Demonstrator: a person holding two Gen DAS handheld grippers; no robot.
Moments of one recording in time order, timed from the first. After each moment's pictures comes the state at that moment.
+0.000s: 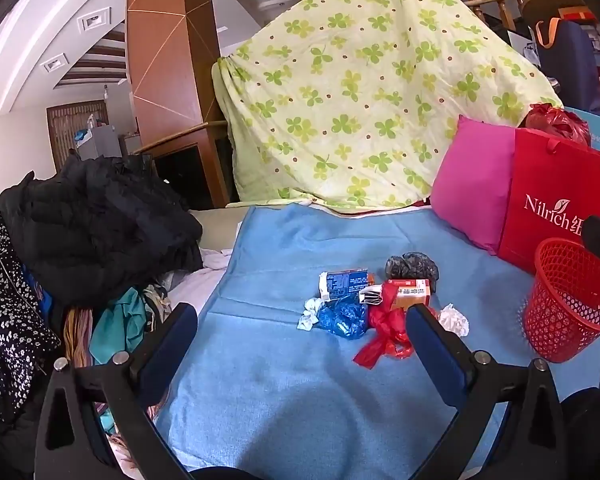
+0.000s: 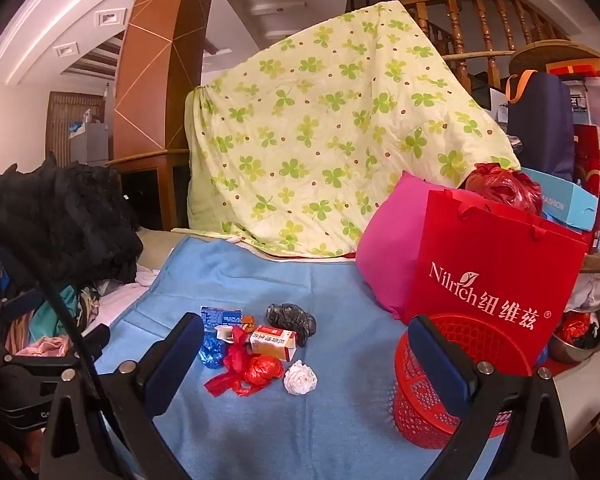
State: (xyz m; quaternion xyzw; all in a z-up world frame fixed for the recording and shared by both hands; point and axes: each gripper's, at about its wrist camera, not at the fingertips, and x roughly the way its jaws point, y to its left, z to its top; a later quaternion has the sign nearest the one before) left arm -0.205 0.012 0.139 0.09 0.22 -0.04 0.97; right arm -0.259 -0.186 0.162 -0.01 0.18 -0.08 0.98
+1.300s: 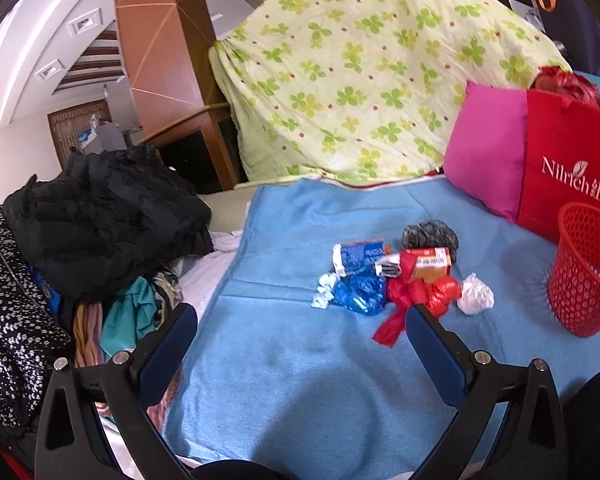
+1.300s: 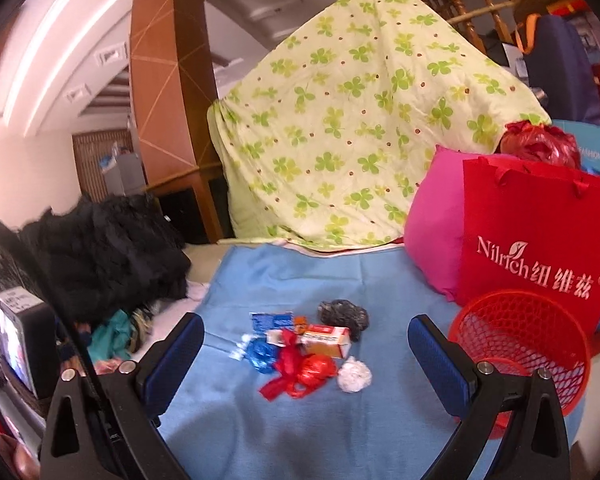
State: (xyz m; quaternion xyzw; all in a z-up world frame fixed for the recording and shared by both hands) left arm -0.184 0.004 0.109 0.13 0.26 -0.01 0.96; right arm -0.249 -0.213 0.165 0.08 0.19 0.01 0.98
